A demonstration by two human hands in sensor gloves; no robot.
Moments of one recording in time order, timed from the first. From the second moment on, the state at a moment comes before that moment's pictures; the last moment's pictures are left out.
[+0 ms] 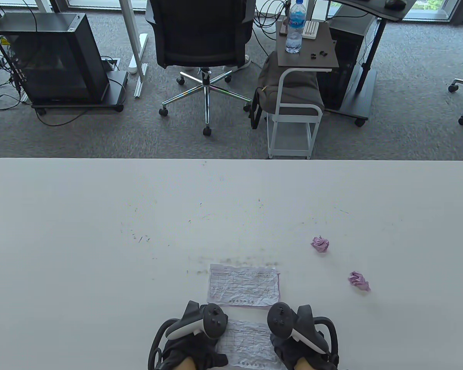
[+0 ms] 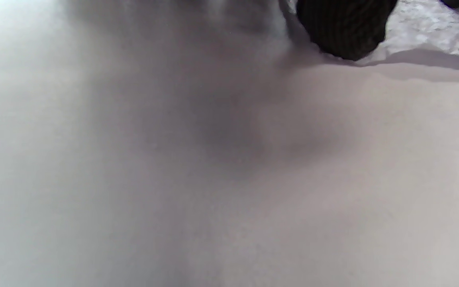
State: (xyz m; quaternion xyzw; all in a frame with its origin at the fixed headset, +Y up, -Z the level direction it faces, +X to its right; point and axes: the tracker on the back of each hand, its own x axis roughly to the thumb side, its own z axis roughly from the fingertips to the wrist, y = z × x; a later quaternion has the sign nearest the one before) left_hand -0.113 -0.793 -0.221 -0.43 -0.17 0.06 0.89; right_hand 0.106 -0.772 -0.221 0.08 0.15 0.98 0.08
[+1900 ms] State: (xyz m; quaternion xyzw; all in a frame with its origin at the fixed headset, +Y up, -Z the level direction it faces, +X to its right) left_hand -0.153 -0.764 -0.230 -0.28 -0.19 0.43 0.84; right_hand 0.134 -0.678 -0.205 0.28 -0.08 0.91 0.30
